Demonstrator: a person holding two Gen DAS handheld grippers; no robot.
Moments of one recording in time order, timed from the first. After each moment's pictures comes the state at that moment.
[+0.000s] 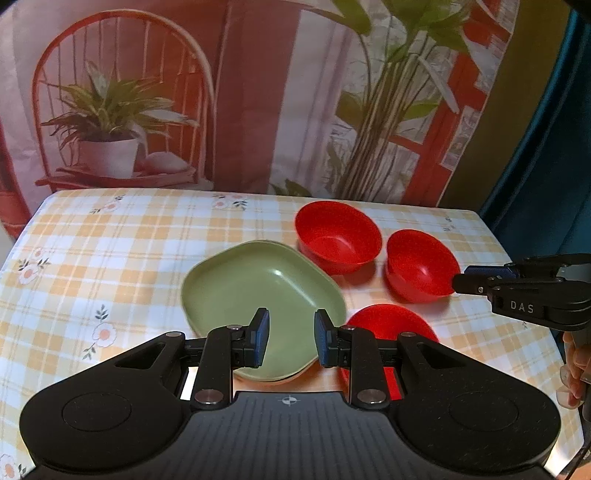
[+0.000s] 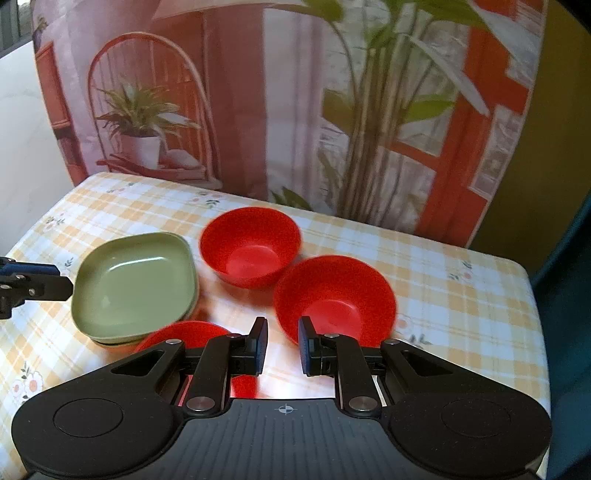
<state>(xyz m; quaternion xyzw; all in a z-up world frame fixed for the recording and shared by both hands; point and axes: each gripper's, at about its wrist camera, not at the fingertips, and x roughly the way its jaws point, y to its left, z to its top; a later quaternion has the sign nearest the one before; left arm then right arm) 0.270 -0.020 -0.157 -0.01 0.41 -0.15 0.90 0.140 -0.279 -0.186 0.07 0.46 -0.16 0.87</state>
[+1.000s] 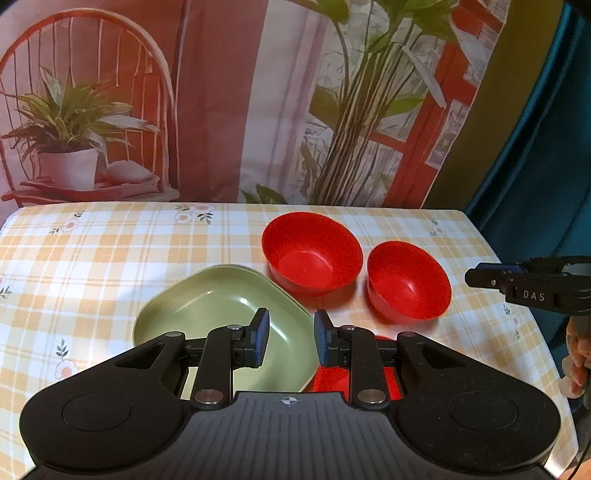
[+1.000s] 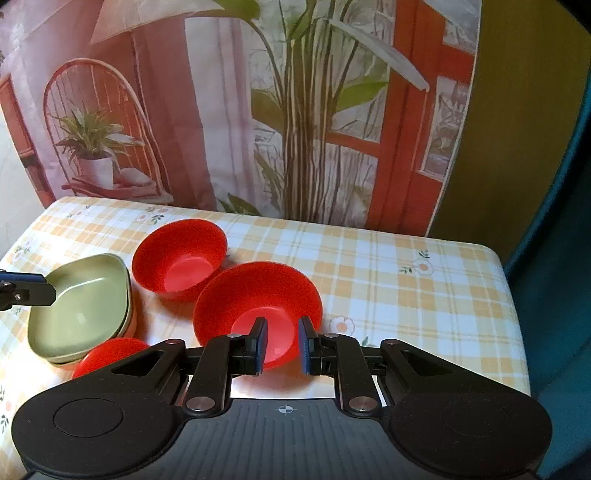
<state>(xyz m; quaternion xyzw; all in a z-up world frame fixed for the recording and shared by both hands) 0.315 -0.045 -0.165 -0.01 0.41 -0.18 0.89 0.132 -0.345 -0.194 0.10 0.45 -0.19 0.86</state>
